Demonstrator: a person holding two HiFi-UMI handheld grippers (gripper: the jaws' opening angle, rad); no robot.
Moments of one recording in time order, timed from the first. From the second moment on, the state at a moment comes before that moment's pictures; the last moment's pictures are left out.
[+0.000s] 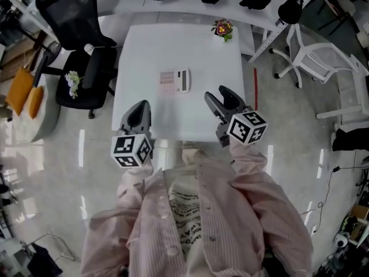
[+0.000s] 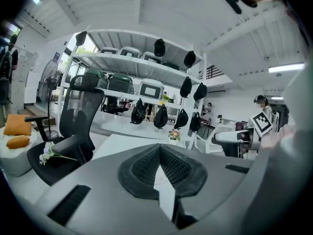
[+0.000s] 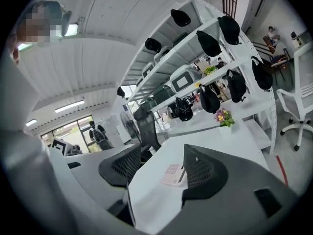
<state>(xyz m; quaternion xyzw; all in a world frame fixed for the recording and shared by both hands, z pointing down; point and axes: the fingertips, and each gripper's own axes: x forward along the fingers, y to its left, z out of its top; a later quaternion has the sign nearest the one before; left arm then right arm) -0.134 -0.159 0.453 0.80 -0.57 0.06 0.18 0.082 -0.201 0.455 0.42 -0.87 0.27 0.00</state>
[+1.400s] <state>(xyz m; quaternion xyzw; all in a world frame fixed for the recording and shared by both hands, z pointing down) -0.145 -0.226 0.618 0.71 -0.61 0.14 0.33 0.006 -0.300 0.662 0.29 -0.82 0.47 0.17</state>
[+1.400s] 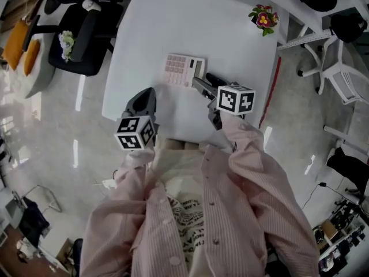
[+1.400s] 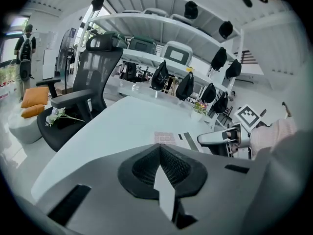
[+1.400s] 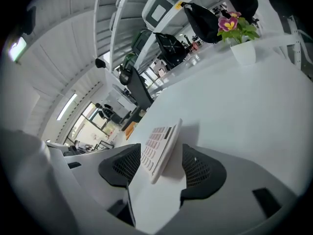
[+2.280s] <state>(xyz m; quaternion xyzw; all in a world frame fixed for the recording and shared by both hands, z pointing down) -0.142 -0.232 0.645 0.70 -0.60 0.15 0.37 -0.022 -0.305 0.694 0.25 -0.77 0.54 0.22</state>
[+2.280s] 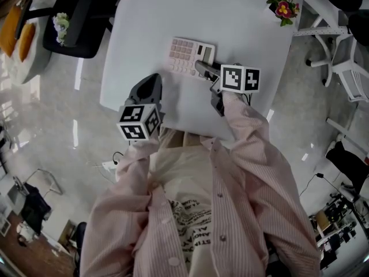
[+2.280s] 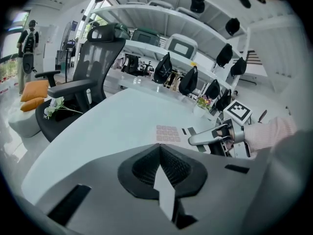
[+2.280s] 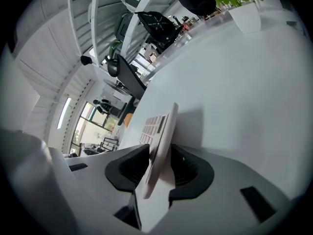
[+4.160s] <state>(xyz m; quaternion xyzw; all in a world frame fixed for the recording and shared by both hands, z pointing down) -0.139 -0.253 0.525 0.78 -0.56 0.10 0.25 0.017 -0.293 0.564 0.29 -0.70 0.65 -0.06</state>
